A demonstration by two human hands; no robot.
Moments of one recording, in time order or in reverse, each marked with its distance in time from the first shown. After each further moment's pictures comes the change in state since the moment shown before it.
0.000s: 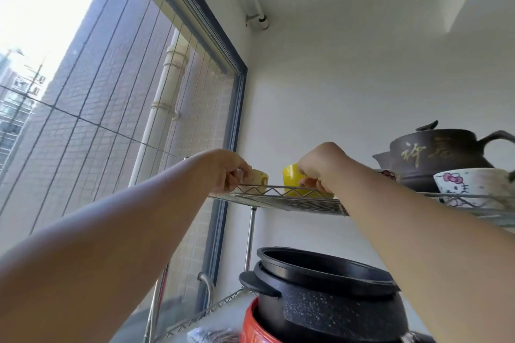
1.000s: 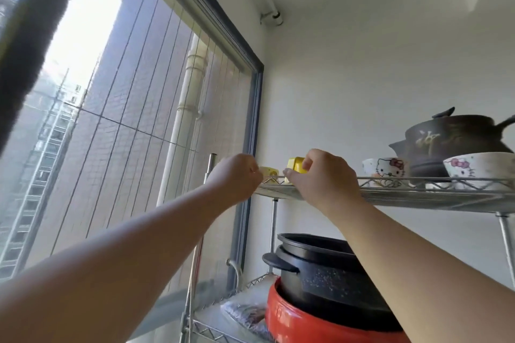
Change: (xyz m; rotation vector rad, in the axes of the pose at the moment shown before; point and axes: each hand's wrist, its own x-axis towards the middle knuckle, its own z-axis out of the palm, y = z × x) left_hand -0.061 -0.054 -0.001 0.882 0.539 0.793; right_hand -0.068 0.032 0.021 -0.279 0.367 -0.552
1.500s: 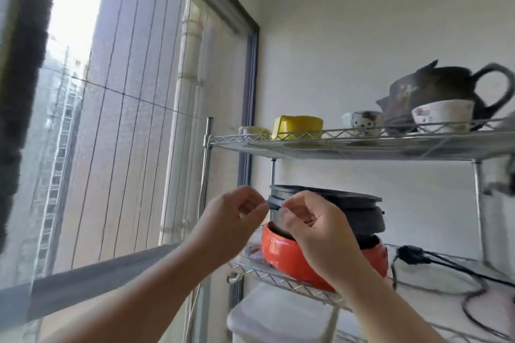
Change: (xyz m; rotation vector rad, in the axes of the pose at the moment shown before) left_hand -0.180 0.031 0.004 -0.421 -0.094 -0.003; right_hand -0.177 0.026 -0.051 0.720 -0.277 0.005
